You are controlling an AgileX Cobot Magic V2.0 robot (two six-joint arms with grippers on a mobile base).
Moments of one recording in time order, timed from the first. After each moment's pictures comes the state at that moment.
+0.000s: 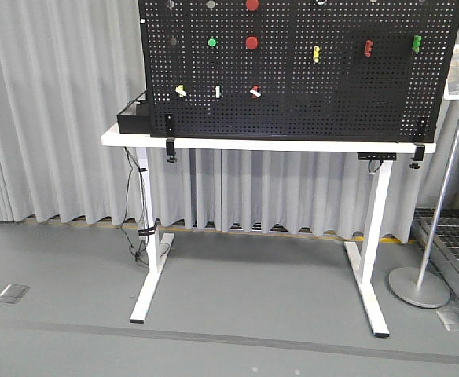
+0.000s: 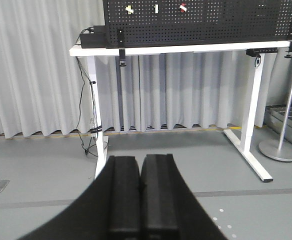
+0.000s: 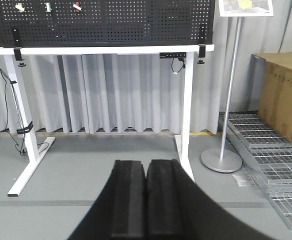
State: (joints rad) left arm -0.14 -0.01 0.03 -0.02 0.12 0.03; right arm -0.10 -0.01 0.03 0.04 0.14 -0.04
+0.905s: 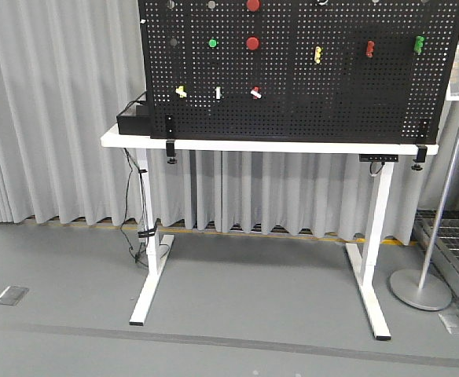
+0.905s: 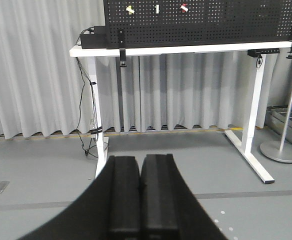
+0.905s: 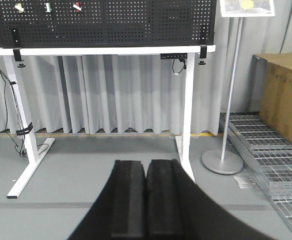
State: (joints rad) left arm -0.14 -0.01 0.03 -0.02 0.12 0.03; right arm -0.10 -0.01 0.03 0.04 0.14 -0.04
